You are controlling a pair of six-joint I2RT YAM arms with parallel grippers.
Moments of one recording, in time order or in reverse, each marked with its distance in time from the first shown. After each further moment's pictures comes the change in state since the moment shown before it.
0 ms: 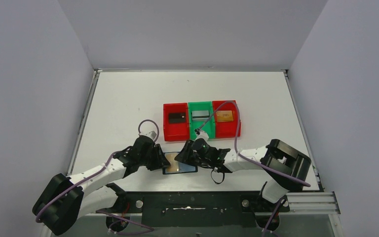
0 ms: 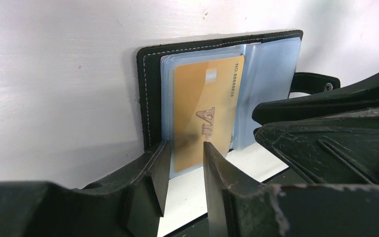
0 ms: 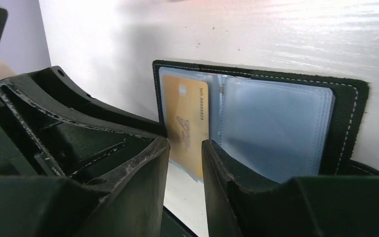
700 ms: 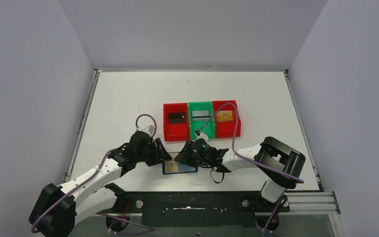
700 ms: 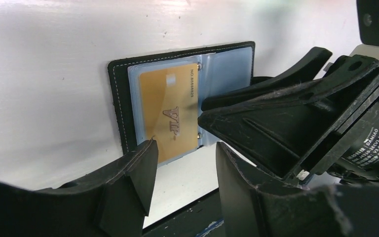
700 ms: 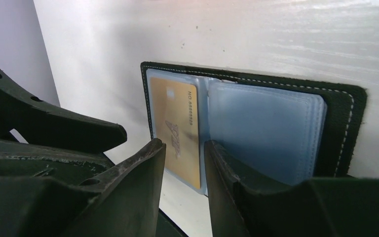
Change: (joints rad) left arm 0.042 -0.106 0.071 -0.092 0.025 0.013; right arm -0.015 0.055 0.000 0.052 -0.047 0.021
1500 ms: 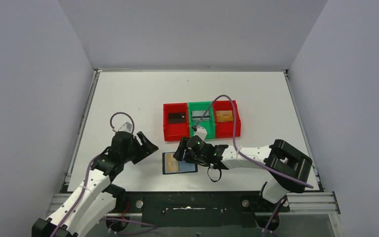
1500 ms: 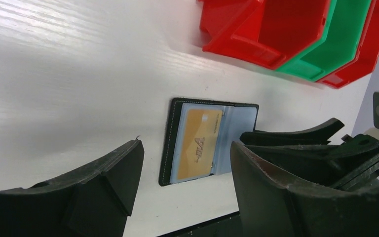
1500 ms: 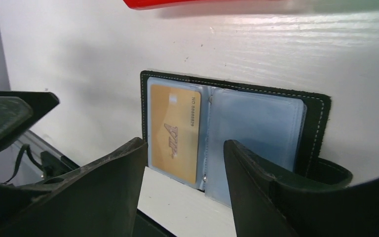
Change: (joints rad) left arm 0.202 -0.271 0.008 -0.198 -0.142 -0.025; right arm 0.040 -0.078 0.137 -0.317 0.166 -0.153
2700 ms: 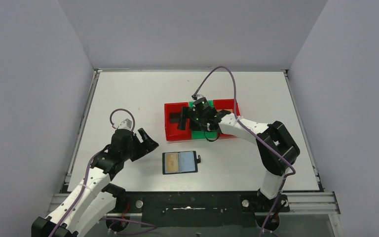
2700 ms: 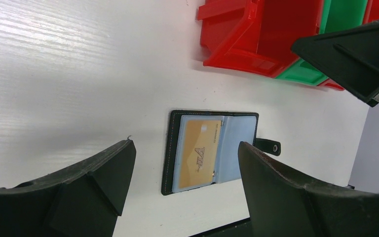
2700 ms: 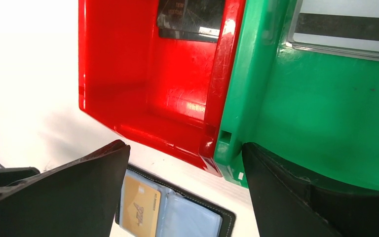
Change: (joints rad) left arm -0.001 0.041 0.032 0.025 -0.008 0.054; right arm -0.351 0.206 0.415 -0.245 -0.254 -0.389
